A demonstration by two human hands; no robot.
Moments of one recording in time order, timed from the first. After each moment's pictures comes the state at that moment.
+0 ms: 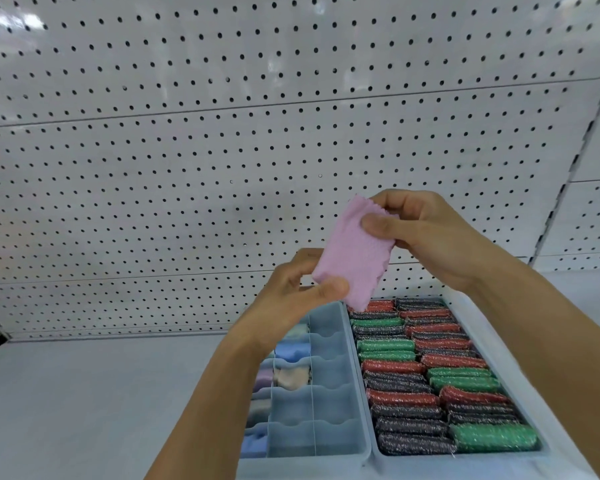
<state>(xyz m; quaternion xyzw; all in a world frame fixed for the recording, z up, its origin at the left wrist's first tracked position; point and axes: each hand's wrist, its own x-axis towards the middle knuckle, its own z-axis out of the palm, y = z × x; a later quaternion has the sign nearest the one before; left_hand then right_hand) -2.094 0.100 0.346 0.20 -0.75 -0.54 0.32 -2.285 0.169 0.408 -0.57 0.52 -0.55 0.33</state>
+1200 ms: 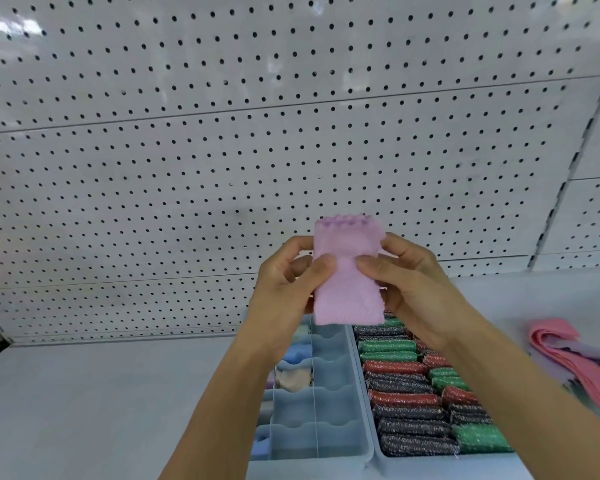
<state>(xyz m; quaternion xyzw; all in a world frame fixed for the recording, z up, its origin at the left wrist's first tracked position) -2.103 0.112 0.352 0.22 -0.62 -0.61 0.43 -2.259 0.182 0.356 -0.45 0.40 -0.65 0.46</state>
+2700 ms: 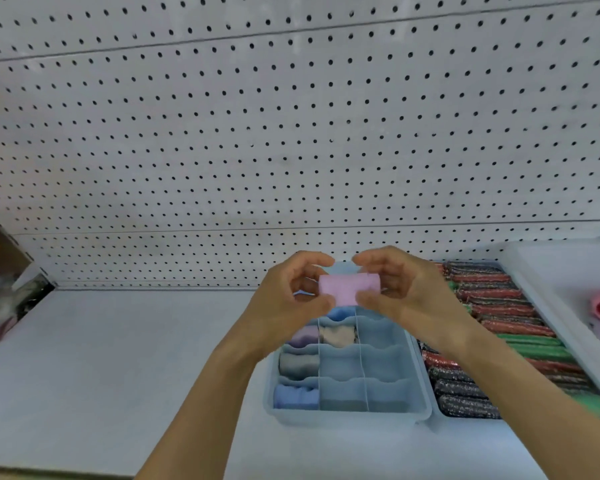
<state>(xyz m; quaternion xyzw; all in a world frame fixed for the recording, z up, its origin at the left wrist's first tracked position) -2.015 0.079 0.293 0.33 -0.74 -0.50 0.31 -2.203 0.159 0.291 -0.55 0.57 -0.51 0.34</state>
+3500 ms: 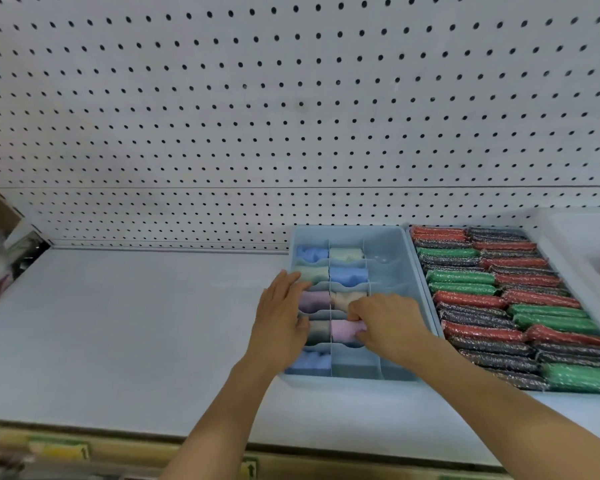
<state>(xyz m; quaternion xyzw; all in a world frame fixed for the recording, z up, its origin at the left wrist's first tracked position) -1.987 0.062 0.153 0.47 -0.84 -0.21 0.16 -2.165 0.129 0.193 -0.68 0.73 0.05 0.07</state>
